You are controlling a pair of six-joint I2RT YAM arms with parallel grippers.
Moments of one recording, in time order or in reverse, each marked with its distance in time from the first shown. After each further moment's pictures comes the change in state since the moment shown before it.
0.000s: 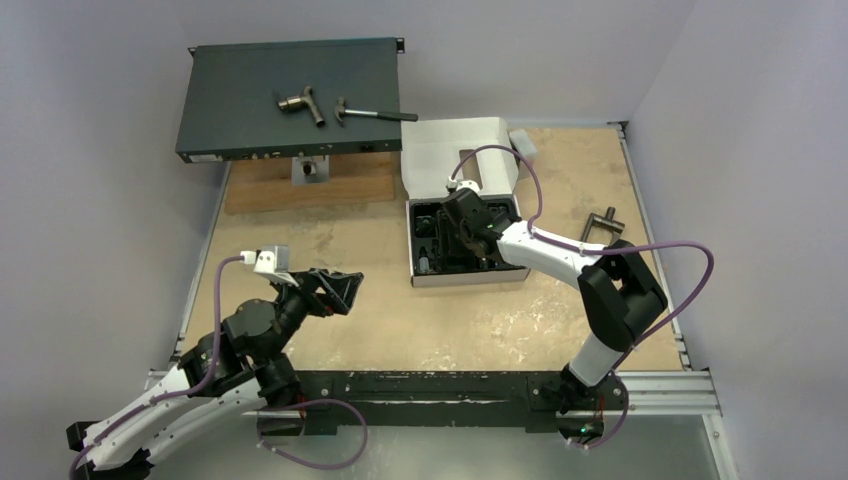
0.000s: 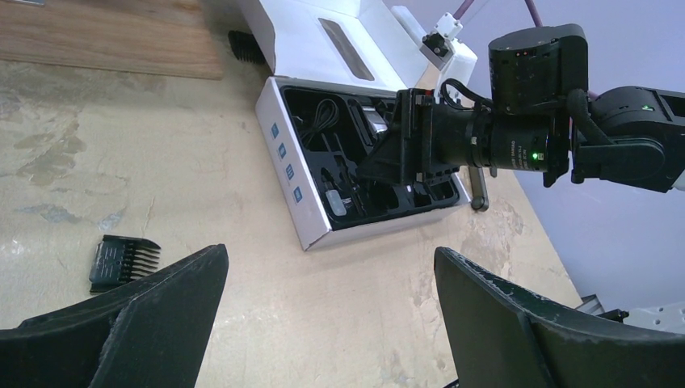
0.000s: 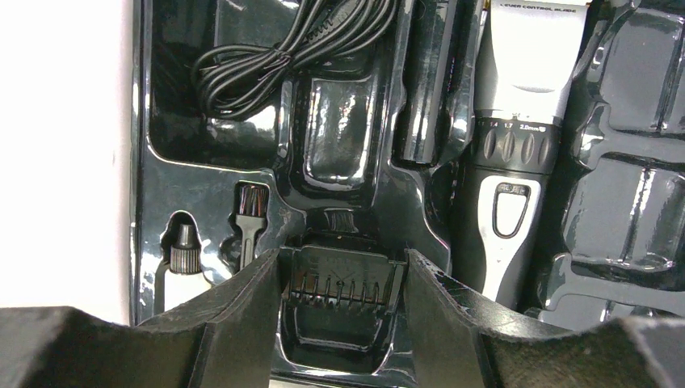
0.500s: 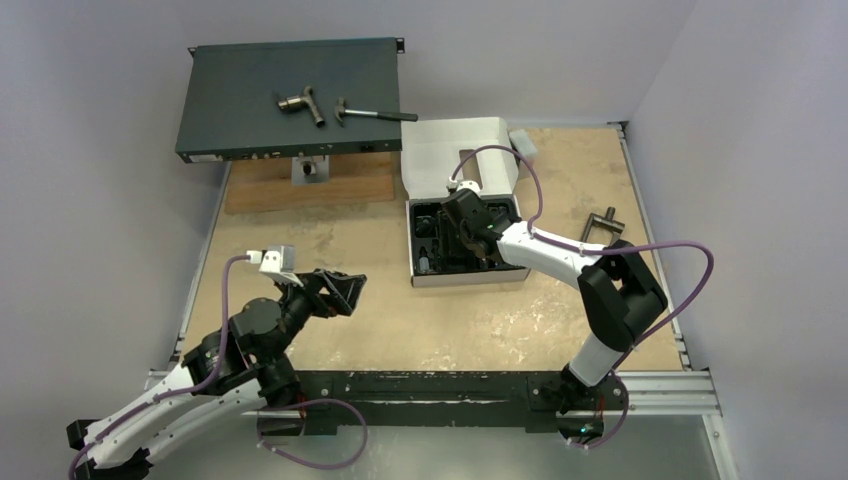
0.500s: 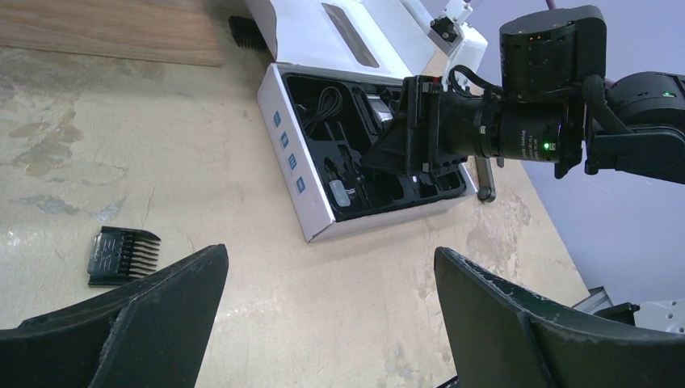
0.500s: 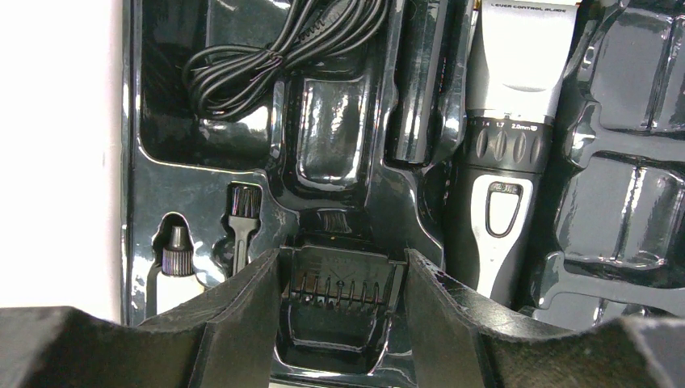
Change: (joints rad) left arm 0.000 0.019 -0.013 0.001 0.010 -0.015; right arm 0.000 0.000 -0.005 0.000 0.016 -0.003
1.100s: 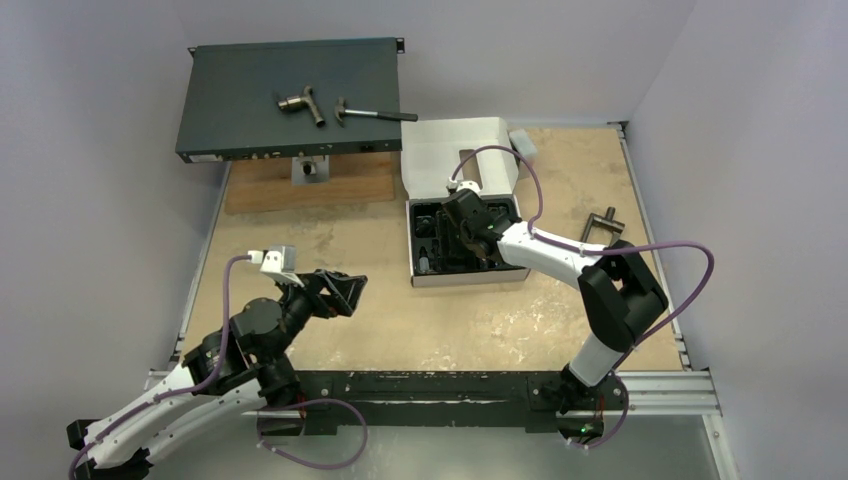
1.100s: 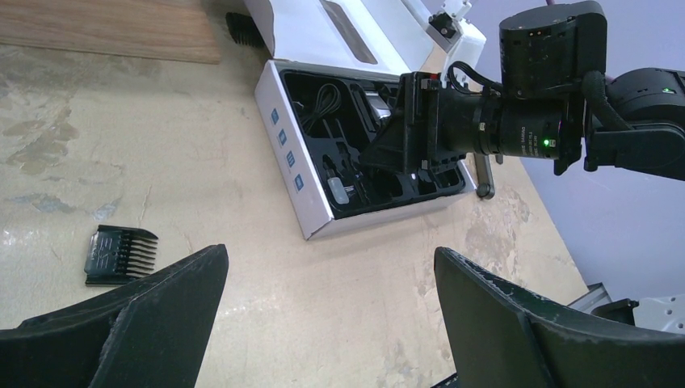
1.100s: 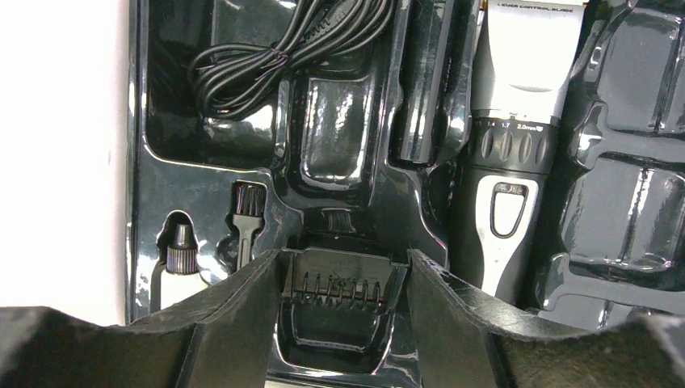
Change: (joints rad) left arm 0.000 0.000 -0.003 0.000 0.008 -0.001; right arm 0.000 -0.002 -0.005 0.007 -0.009 0.001
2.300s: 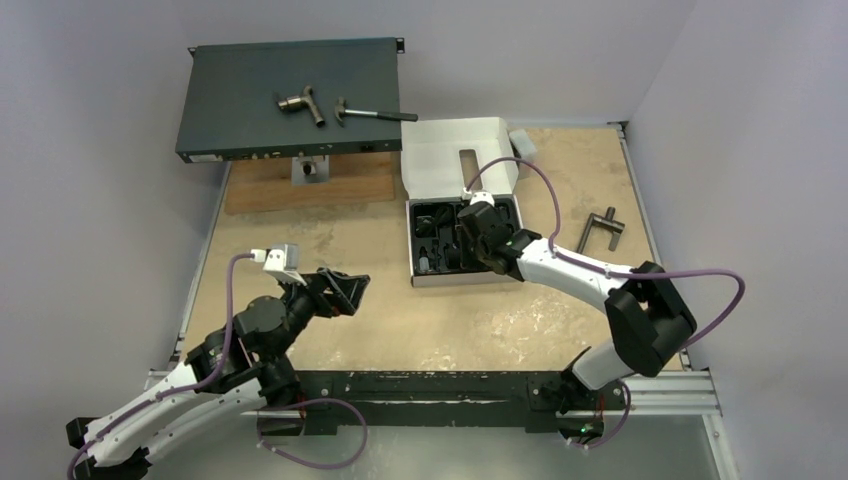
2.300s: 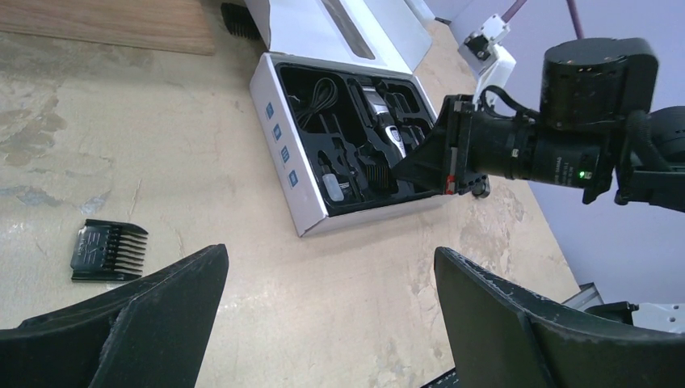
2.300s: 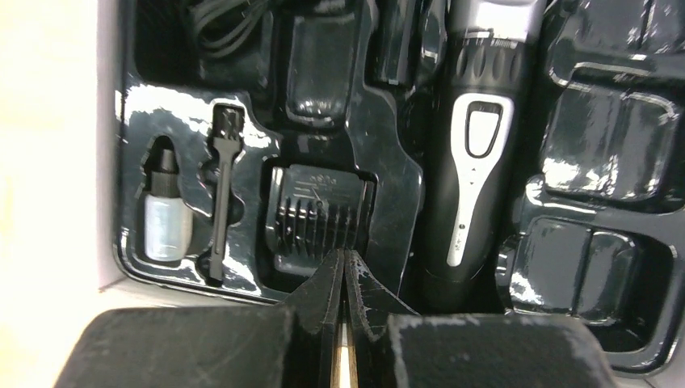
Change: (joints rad) left arm 0.000 0.026 0.000 0.013 0.007 -0.028; right arm 0.000 -0.181 -0.152 0.033 -0.030 0.006
